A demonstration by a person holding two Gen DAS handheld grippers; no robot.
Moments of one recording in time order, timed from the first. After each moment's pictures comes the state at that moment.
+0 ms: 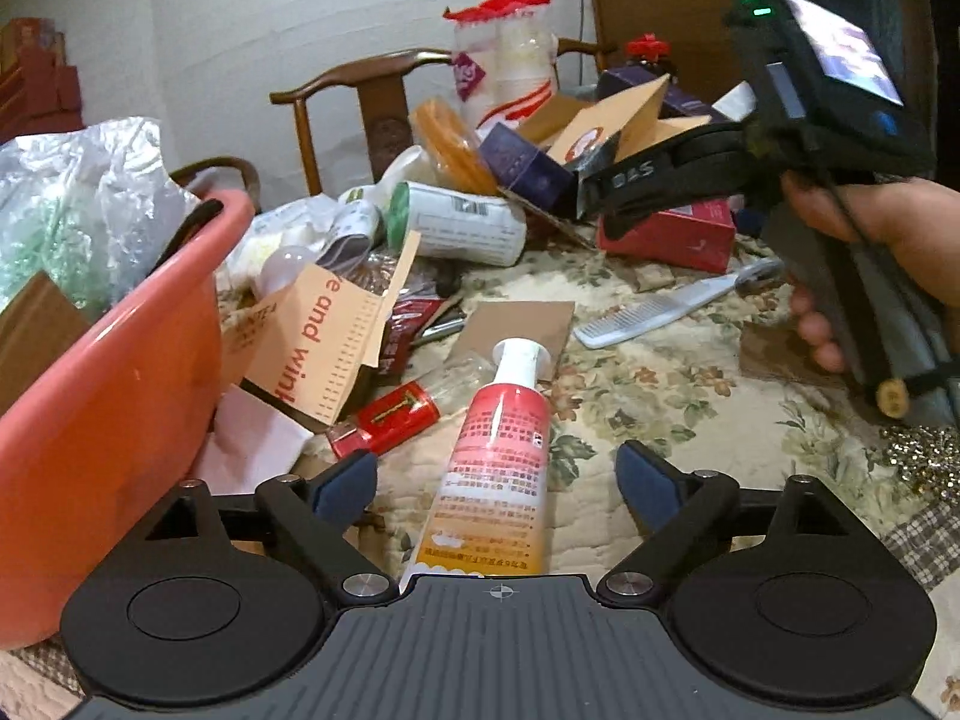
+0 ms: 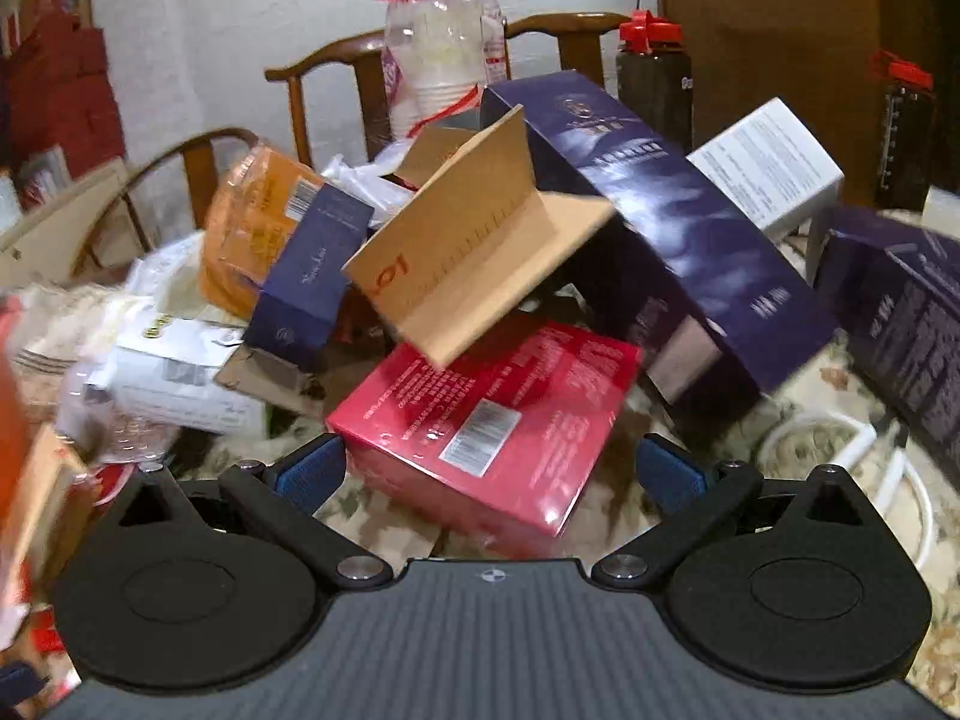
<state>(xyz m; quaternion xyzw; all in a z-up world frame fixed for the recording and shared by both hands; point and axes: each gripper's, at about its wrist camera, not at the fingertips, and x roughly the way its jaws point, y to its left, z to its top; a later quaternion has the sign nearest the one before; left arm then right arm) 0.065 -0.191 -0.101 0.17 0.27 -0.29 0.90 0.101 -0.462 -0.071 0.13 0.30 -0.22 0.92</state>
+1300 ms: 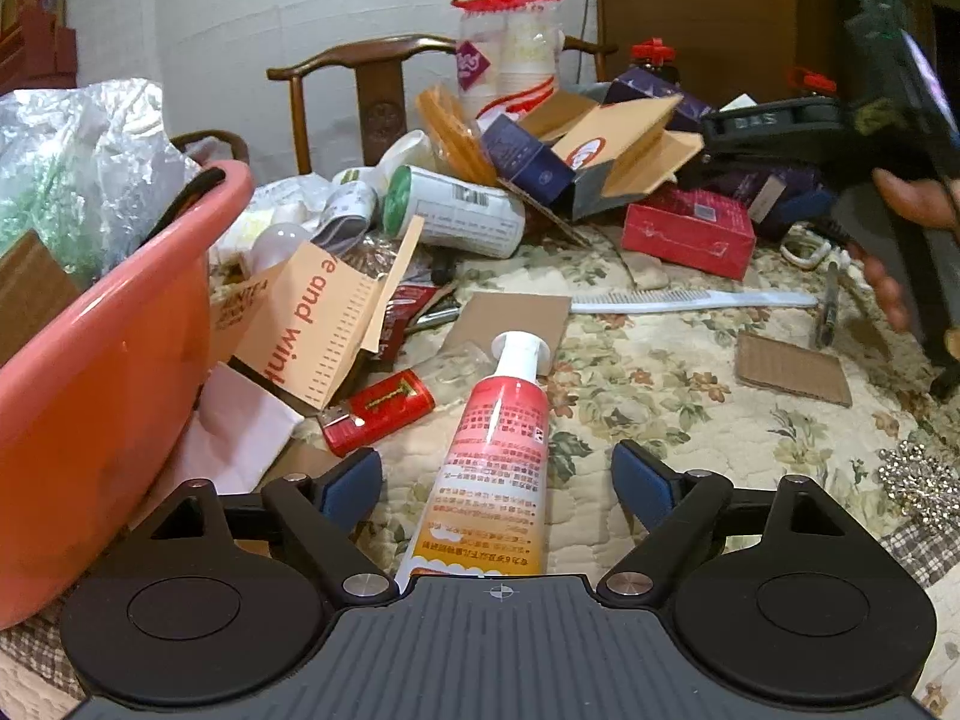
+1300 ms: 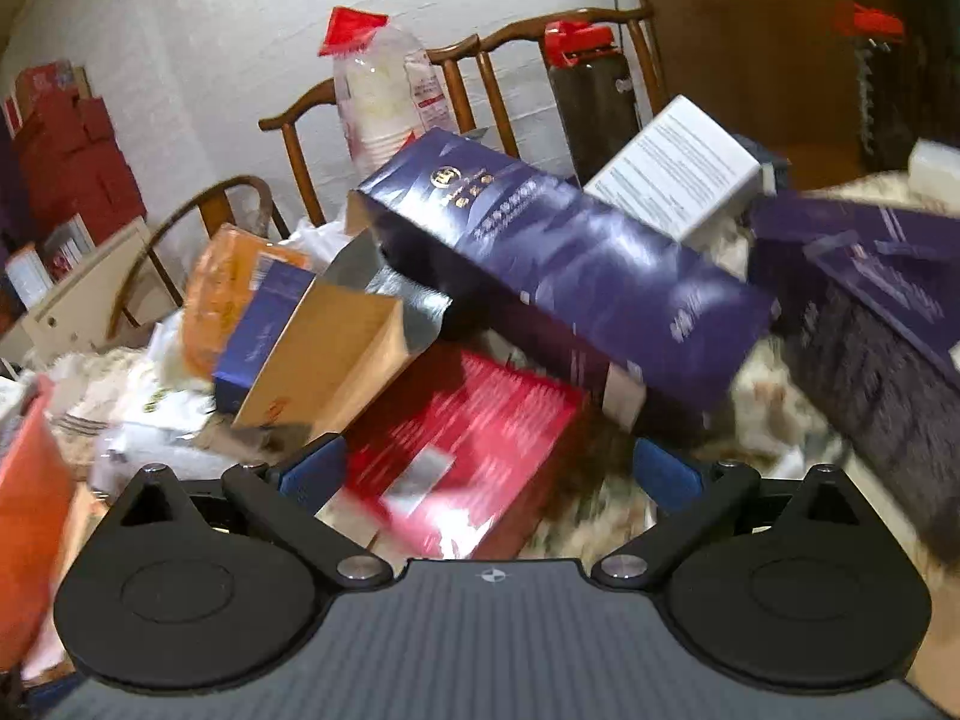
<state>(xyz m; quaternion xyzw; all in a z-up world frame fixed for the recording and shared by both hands) 0.075 -0.187 -0.102 0.14 0.29 -0.31 0.89 0.068 -0.523 -0.051 0.20 0.27 -0.18 0.92</state>
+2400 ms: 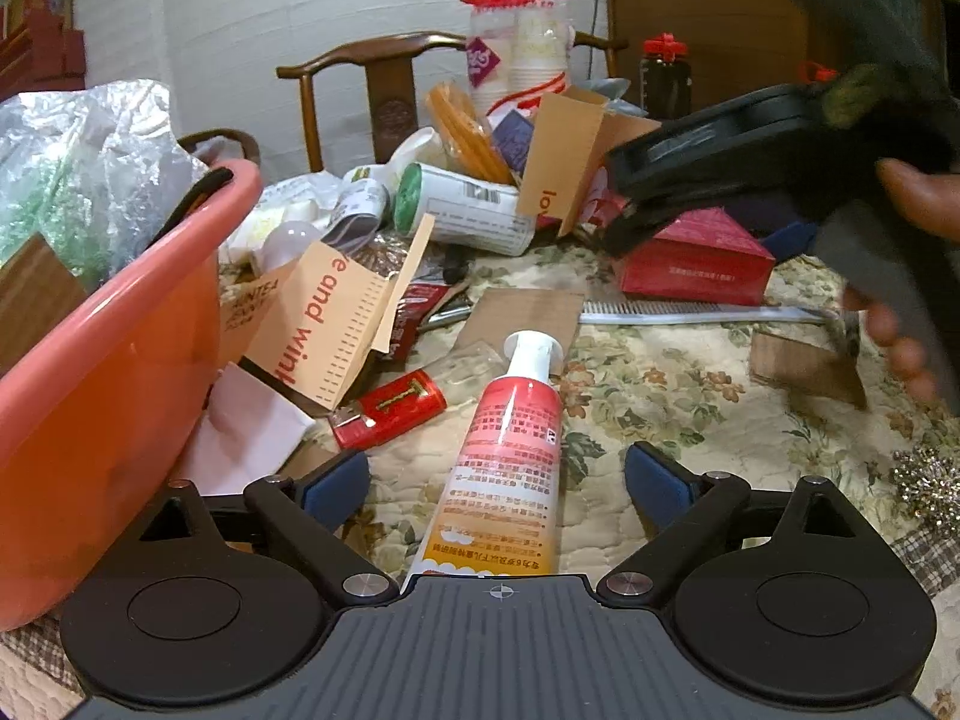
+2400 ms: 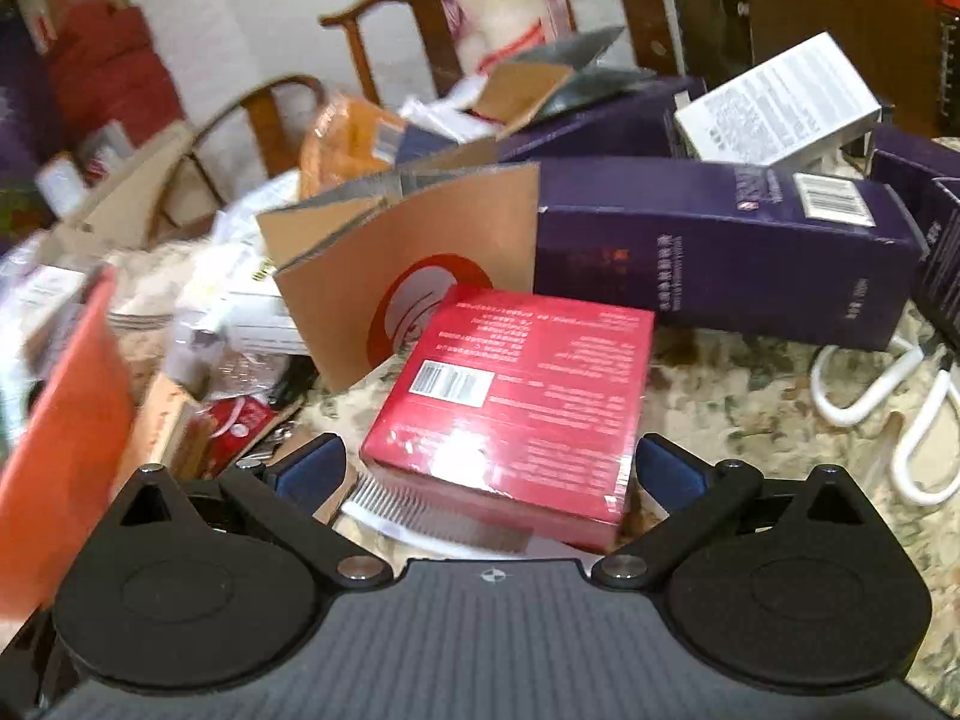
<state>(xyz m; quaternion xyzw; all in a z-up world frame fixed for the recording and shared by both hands) 0.074 -0.187 -0.101 0.15 0.29 -0.30 0.90 0.088 -0.449 -0.048 0.20 0.36 -0.14 0.90</state>
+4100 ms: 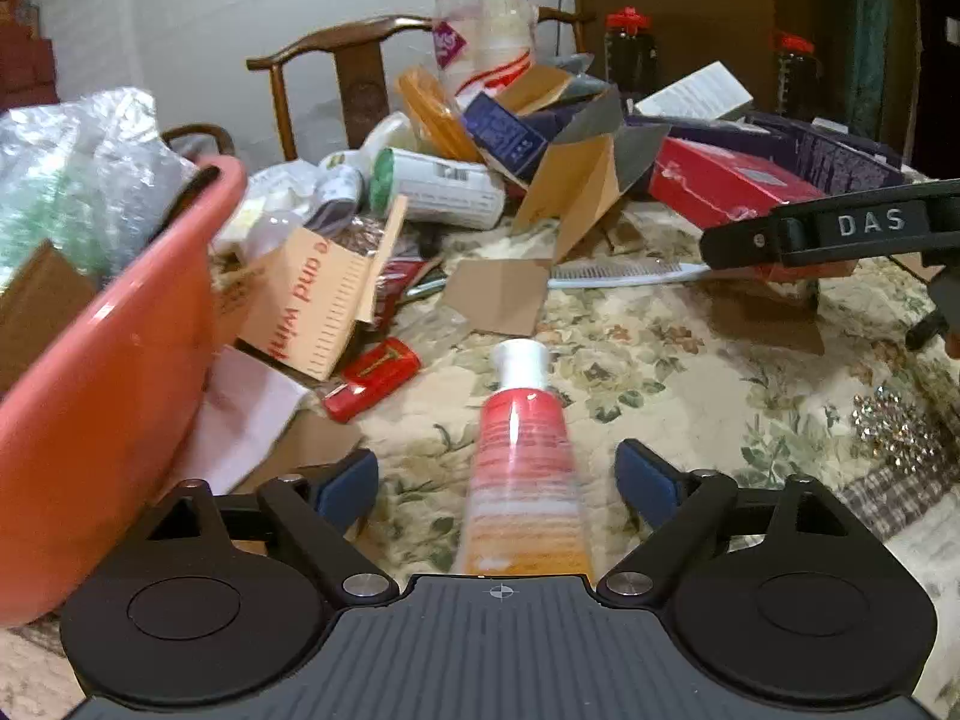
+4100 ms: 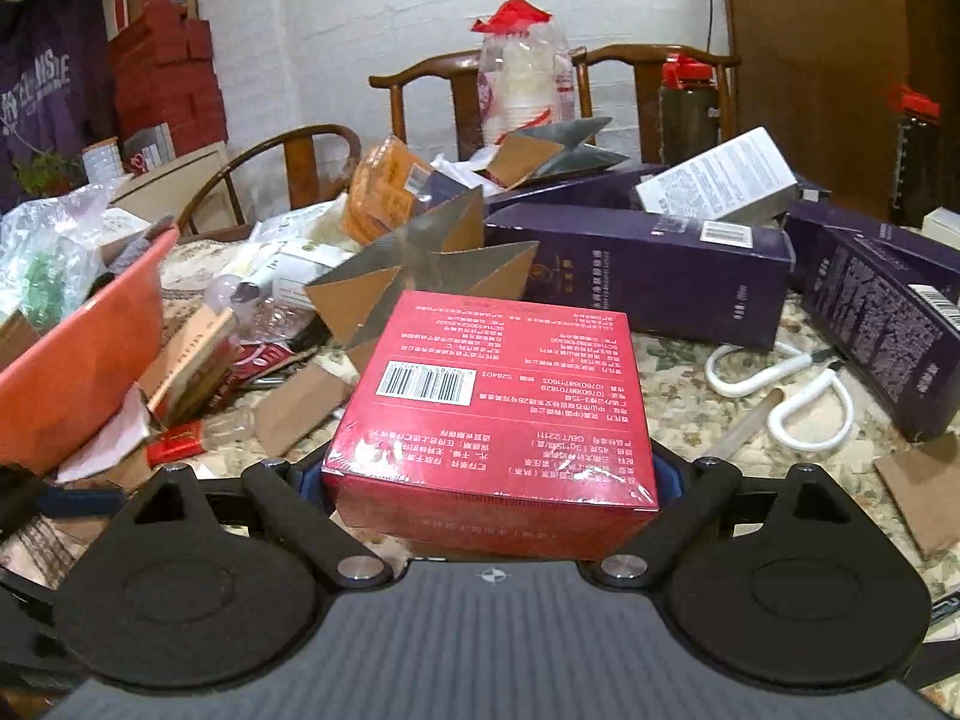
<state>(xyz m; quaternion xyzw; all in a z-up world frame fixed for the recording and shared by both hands) 0.063 -0.182 -0.094 0.17 0.31 -0.32 0.88 -0.018 -0.430 -0.054 0.12 0.27 -0.12 0.95</state>
